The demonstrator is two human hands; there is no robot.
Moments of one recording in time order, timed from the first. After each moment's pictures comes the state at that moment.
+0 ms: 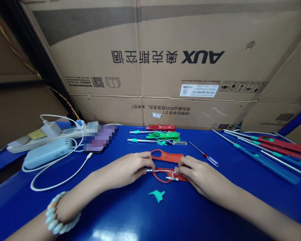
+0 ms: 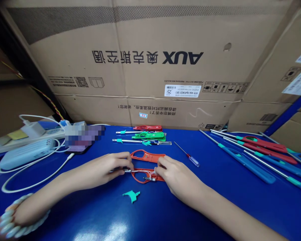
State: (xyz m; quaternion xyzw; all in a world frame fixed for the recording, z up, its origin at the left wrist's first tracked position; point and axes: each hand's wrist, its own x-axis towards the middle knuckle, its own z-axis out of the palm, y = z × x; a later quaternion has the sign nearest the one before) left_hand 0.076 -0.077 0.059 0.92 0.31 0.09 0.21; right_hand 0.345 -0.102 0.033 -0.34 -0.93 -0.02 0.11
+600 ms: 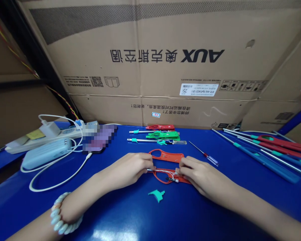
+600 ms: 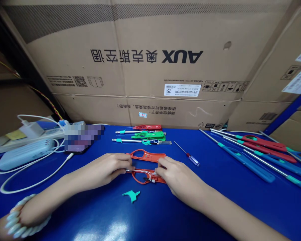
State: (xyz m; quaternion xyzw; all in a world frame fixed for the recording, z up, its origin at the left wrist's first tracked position) left_hand 0.079 -0.076 0.053 0.95 0.28 0.09 0.12; right_hand 0.347 -0.106 0.038 -0.35 -0.93 0.01 0.10
